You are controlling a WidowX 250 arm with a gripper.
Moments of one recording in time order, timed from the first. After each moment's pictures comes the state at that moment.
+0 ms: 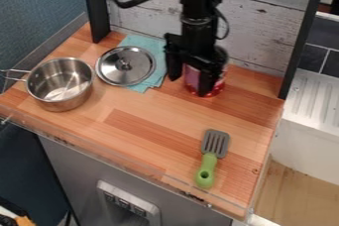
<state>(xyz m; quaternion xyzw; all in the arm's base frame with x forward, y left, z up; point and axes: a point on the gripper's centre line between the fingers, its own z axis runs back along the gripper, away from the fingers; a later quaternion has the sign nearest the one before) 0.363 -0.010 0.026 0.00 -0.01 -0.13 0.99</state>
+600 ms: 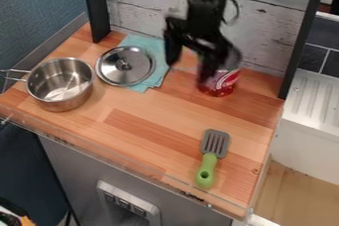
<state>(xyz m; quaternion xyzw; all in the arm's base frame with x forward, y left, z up) 0.339 0.001 0.083 0.05 -0.02 -0.07 1.00</state>
